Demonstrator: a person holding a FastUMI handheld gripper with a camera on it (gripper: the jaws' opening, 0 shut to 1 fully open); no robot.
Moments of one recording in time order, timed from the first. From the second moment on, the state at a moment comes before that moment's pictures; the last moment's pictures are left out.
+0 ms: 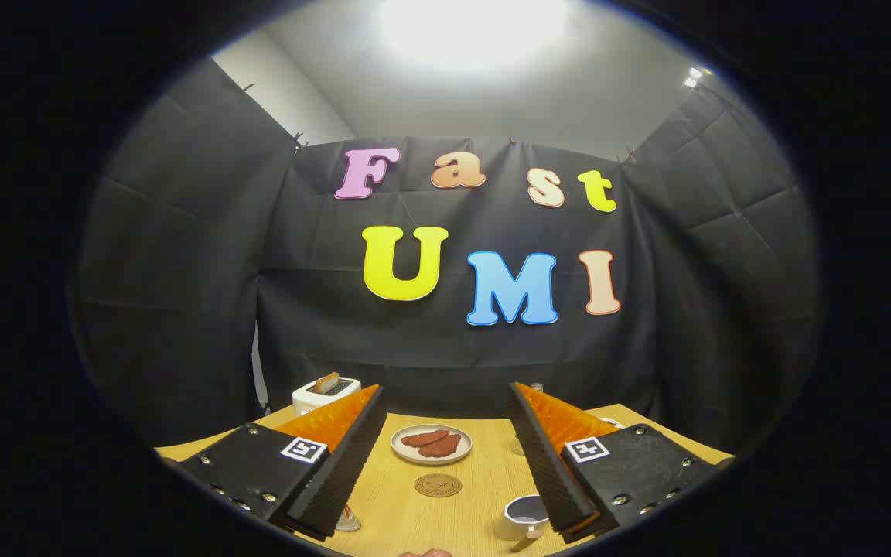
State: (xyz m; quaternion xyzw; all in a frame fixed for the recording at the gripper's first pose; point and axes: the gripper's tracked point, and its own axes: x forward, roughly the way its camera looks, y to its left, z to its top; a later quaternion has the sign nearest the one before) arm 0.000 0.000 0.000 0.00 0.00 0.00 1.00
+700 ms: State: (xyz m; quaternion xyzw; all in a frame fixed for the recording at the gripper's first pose) arm -0.011 0.010 0.013 0.00 -0.02 0.01 1.00
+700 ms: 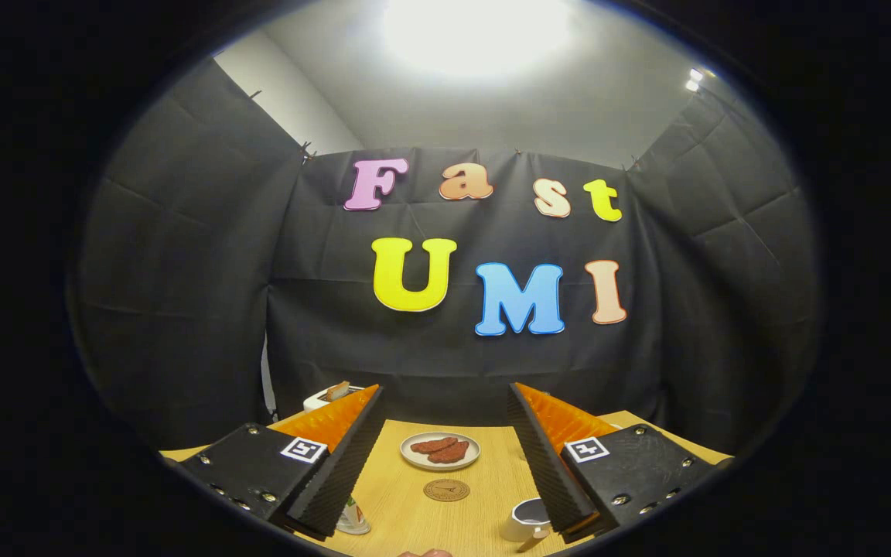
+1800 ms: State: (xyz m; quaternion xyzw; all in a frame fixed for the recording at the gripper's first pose) arm -0.008 0.113 -0.074 0.00 0.00 0.07 1.00
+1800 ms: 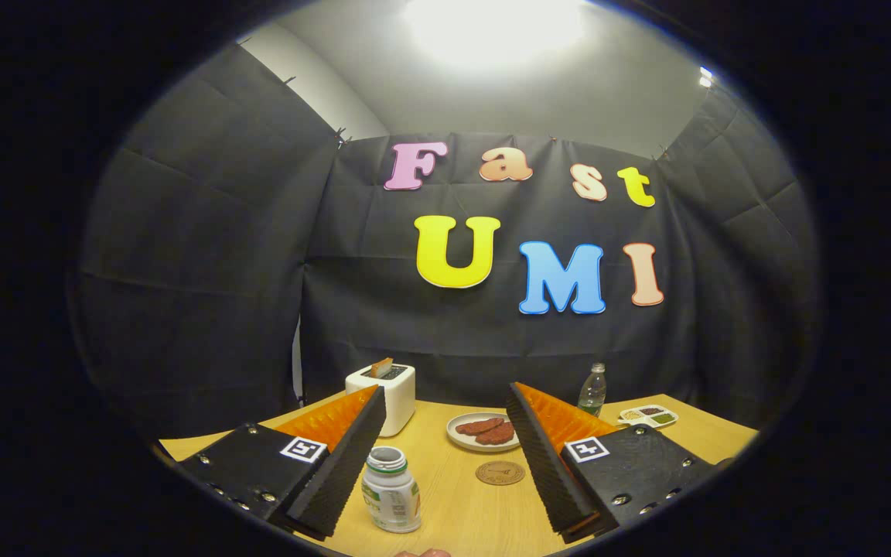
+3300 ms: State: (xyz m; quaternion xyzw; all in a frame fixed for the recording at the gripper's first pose) arm 0.016 0.167 -0.271 0.00 0.19 0.10 0.98
